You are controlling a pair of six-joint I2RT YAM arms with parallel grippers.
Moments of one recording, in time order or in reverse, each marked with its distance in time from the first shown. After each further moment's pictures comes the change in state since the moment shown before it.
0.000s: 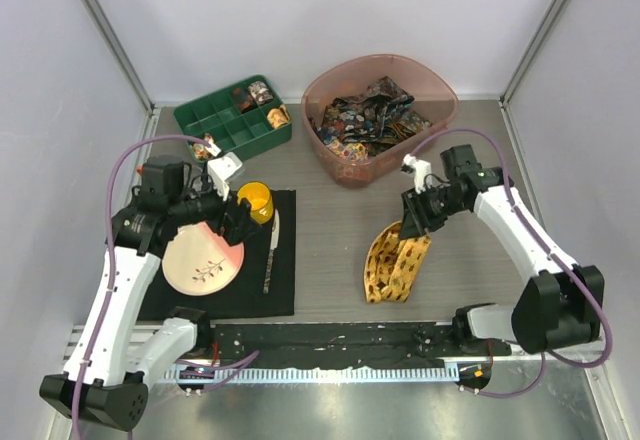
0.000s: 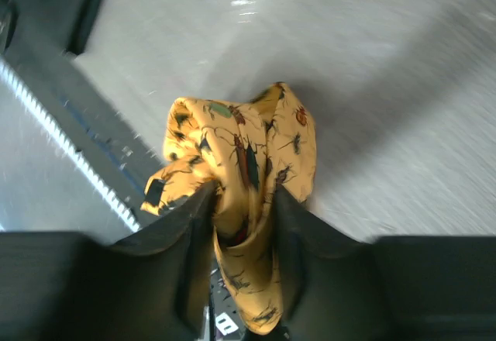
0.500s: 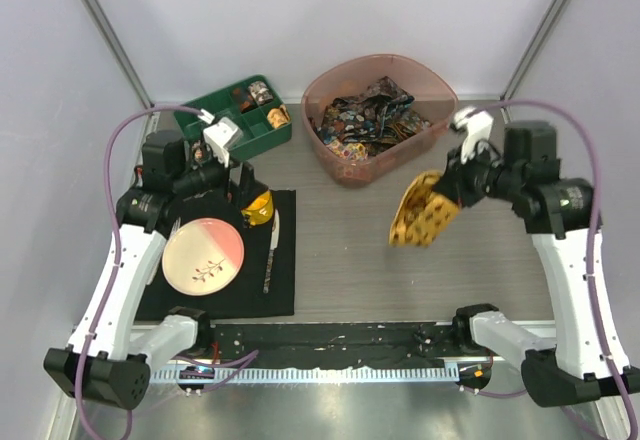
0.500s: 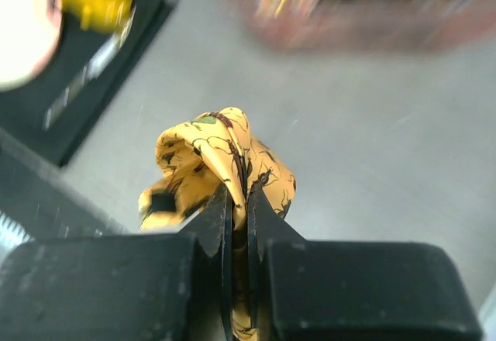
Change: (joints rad) left arm 0.000 0.144 0.076 0.294 -0.070 -0.148; right arm -0.070 -0.159 0.569 -0.139 0.222 0.072
